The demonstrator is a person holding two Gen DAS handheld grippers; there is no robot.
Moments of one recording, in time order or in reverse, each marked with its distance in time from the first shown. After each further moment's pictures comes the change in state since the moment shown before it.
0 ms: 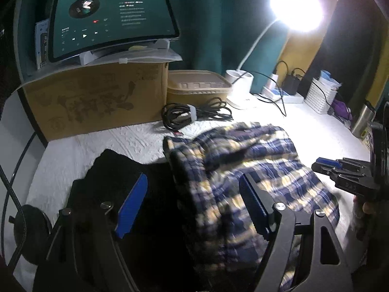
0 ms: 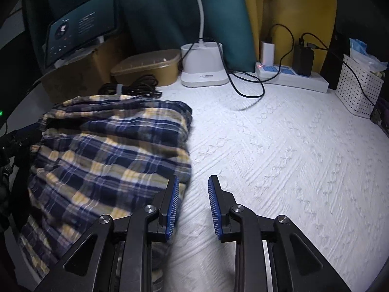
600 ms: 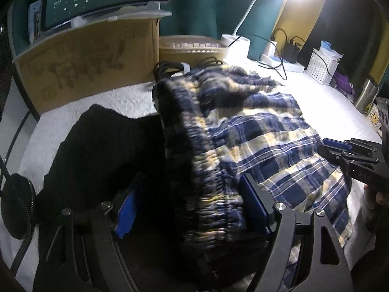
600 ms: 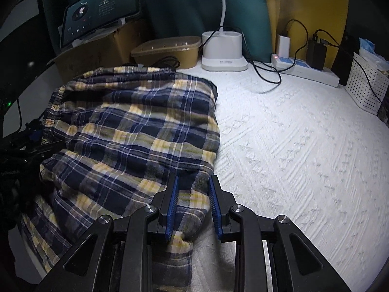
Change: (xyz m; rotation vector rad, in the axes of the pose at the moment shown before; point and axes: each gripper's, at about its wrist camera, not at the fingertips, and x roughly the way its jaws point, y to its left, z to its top) left arm 0.019 -0.007 -0.042 0.025 0.125 0.019; right arm 0.003 0.024 -0.025 -0.050 0.056 0.025
